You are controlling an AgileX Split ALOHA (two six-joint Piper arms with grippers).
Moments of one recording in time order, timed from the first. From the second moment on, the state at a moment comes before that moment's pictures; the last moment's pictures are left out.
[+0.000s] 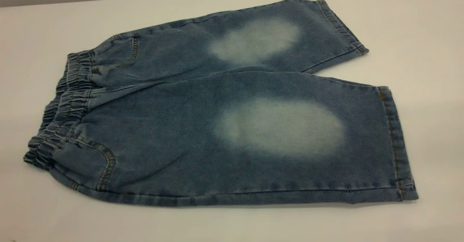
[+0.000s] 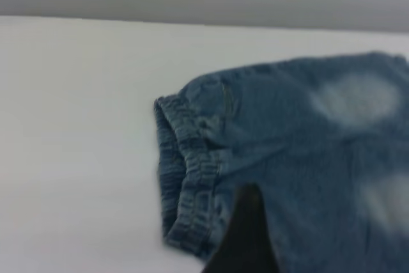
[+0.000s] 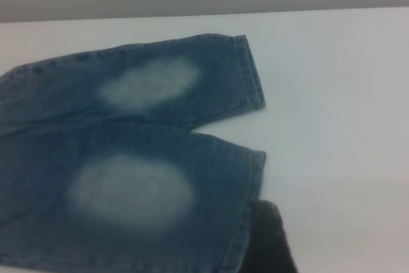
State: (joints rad) left arm -0.02 0.03 -0.54 -0.13 0.99 -0.06; right arm 0.01 0.00 -0.51 0.22 1.05 -0.07
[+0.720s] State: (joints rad) left arm -0.02 0.90 -0.67 -0.13 0.61 -0.18; right arm 0.01 0.66 -0.58 0.34 0.71 -0.09
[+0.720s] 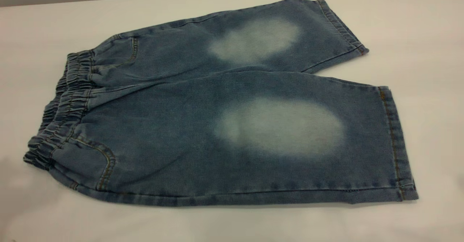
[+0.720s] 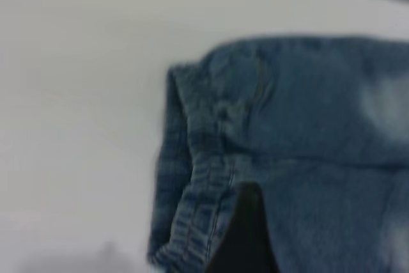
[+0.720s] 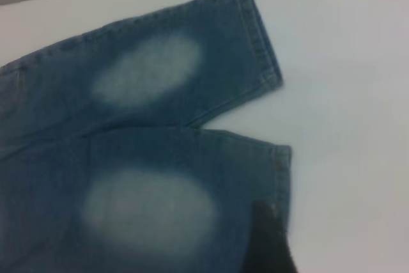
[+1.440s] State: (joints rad) left arm 0.16 1.53 -0.67 -0.21 0.66 0.00; right arm 0.01 1.05 -0.58 0.68 0.55 -0.38
